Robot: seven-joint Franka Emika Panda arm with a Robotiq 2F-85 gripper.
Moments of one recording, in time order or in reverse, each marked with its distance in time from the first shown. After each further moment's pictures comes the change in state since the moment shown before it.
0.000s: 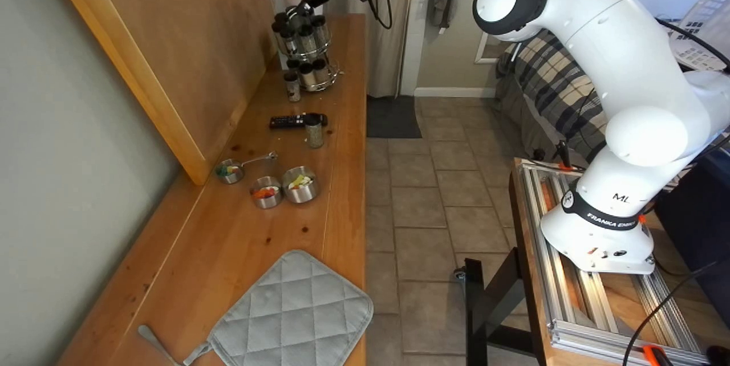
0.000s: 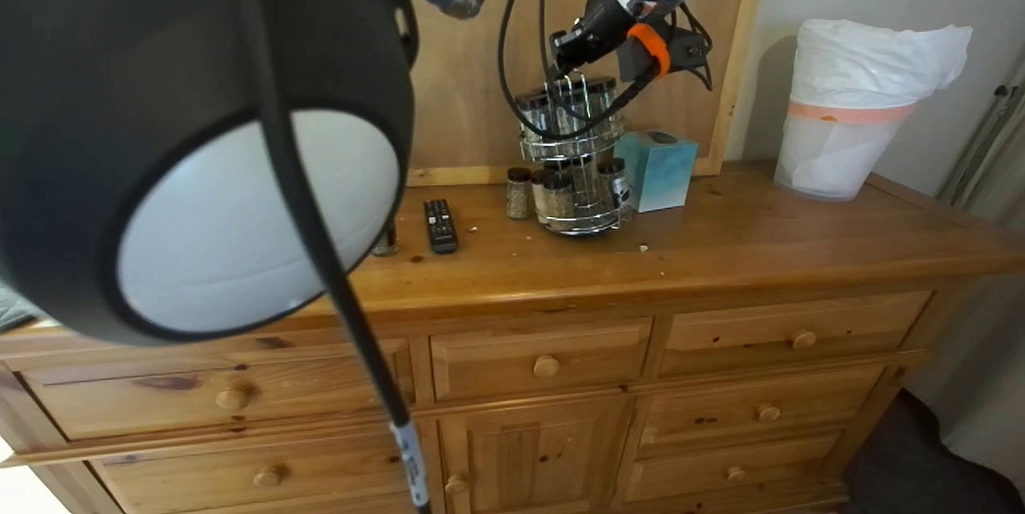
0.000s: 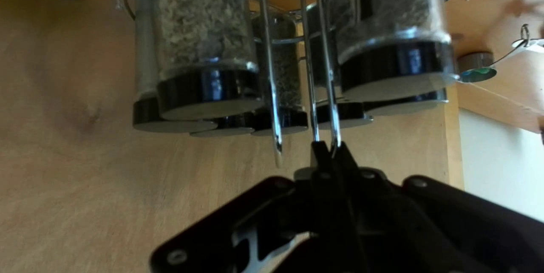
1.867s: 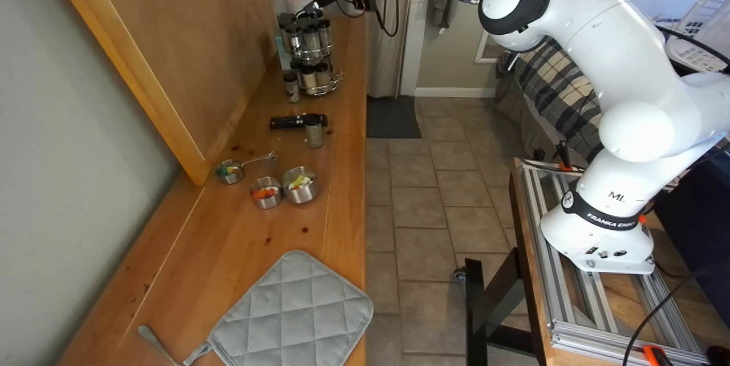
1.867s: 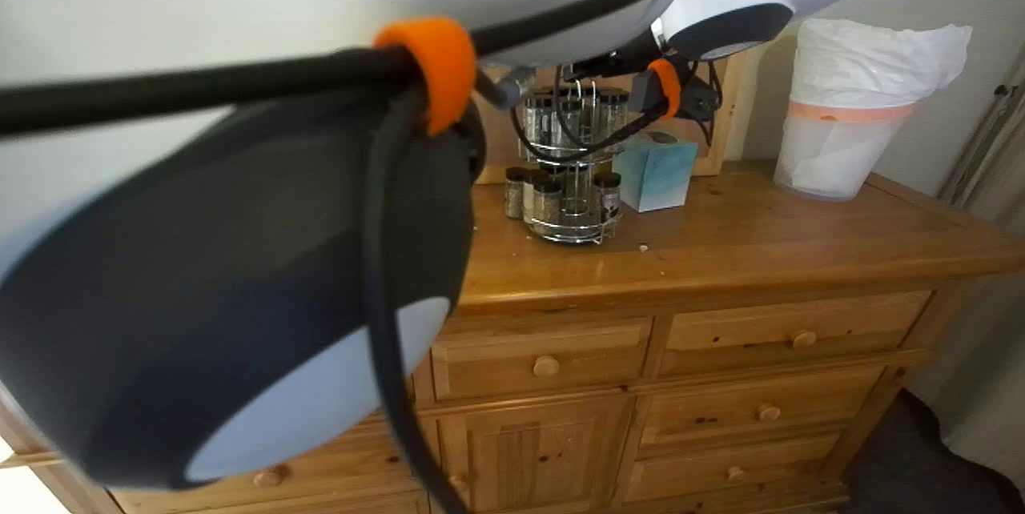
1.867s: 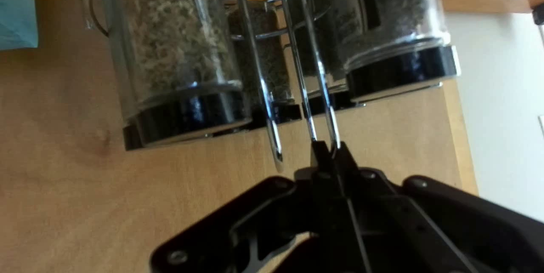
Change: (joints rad) arm -0.126 0.081 0.161 -0.003 0.112 -0.053 0.109
